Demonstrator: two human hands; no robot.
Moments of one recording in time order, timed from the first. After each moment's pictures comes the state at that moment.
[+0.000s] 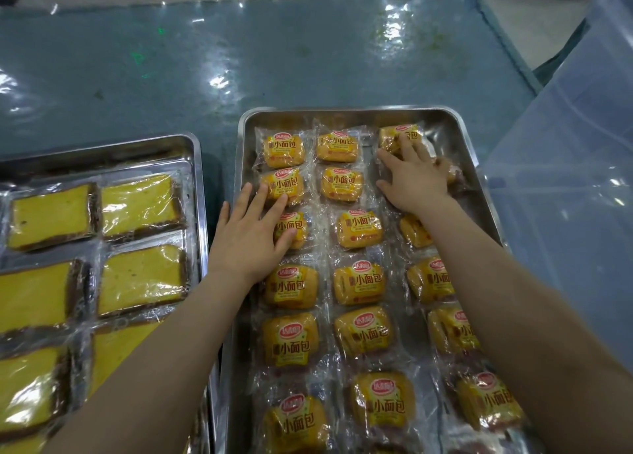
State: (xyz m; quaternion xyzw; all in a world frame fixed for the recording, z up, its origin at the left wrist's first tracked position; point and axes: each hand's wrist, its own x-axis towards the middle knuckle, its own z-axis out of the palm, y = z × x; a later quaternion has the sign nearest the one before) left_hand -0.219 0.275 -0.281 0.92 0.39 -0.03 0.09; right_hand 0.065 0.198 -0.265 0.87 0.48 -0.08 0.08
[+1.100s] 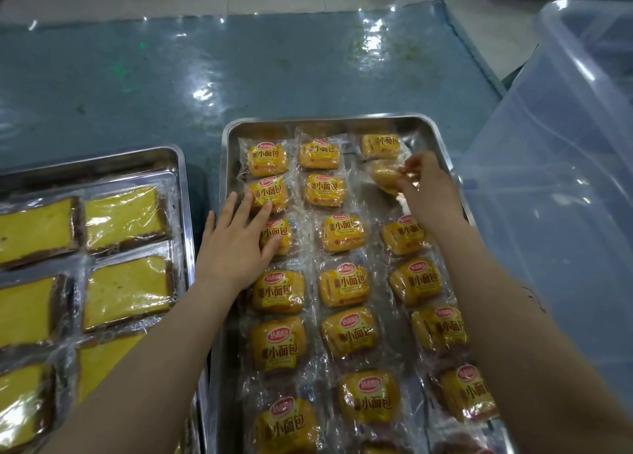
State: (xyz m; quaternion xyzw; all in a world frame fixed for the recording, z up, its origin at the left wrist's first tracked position) left_hand -0.220 0.275 -0.280 0.92 0.39 -0.04 0.08; right_hand 0.073 0.144 -0.252 0.88 0.36 -0.09 -0.29
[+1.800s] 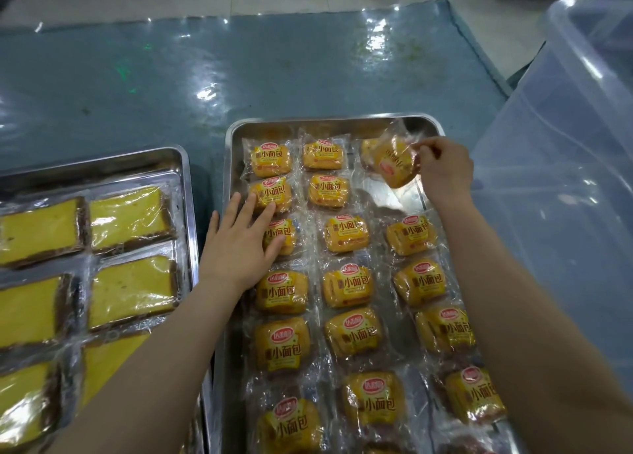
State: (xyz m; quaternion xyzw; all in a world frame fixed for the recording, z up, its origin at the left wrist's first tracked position) left_hand -0.219 0.276 -0.280 0.92 0.39 -0.03 0.08; right_hand 0.085 0.168 -0.233 0.89 0.27 -0.06 -0.37
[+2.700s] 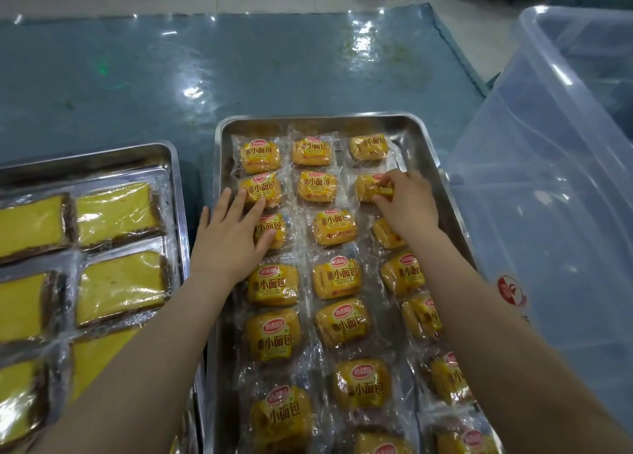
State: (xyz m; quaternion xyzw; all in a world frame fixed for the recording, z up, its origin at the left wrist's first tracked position) left_hand -0.218 0.275 -0.278 0.92 0.38 -0.02 0.09; right_hand 0.044 0.140 -0.254 0.92 0.37 -0.06 -0.15
